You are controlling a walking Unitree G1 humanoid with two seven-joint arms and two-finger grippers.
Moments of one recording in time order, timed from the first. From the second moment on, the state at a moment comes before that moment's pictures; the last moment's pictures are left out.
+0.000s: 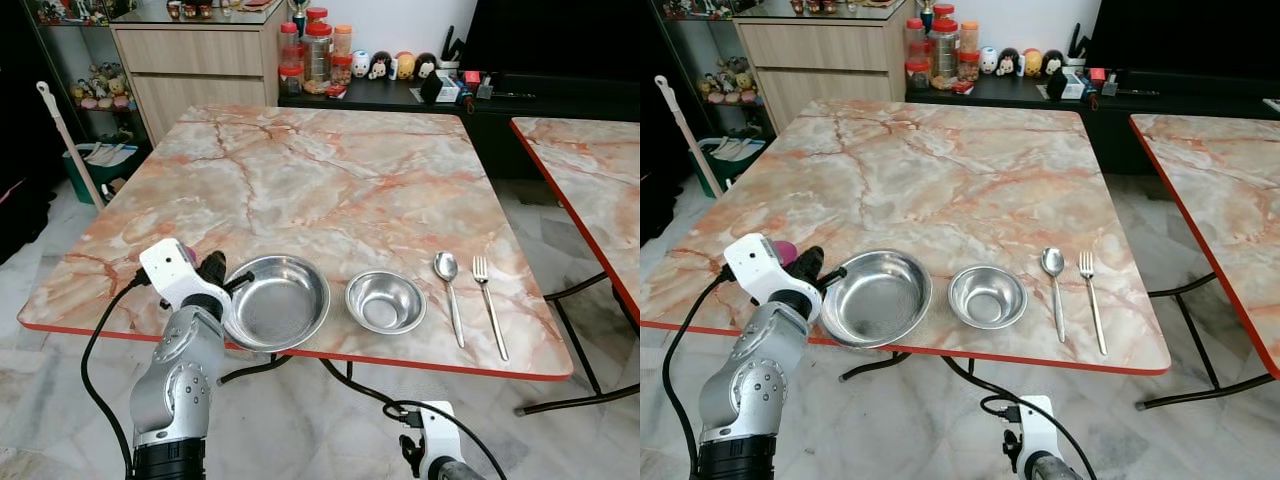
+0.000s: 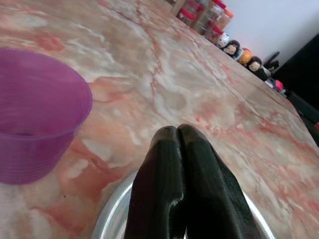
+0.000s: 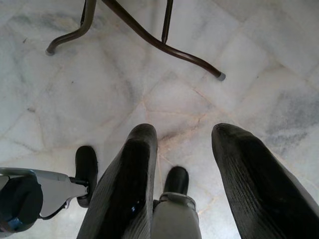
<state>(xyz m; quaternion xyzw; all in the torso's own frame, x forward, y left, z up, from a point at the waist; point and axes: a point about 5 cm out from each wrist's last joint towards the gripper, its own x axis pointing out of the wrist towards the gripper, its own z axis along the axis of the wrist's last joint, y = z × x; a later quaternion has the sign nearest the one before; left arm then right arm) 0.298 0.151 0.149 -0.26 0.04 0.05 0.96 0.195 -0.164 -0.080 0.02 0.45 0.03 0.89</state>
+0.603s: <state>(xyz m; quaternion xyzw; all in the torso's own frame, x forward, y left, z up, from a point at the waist) 0.269 0.163 0.156 -0.26 0.02 0.04 0.97 0.195 -0.164 -0.080 0.02 0.45 0.03 0.89</state>
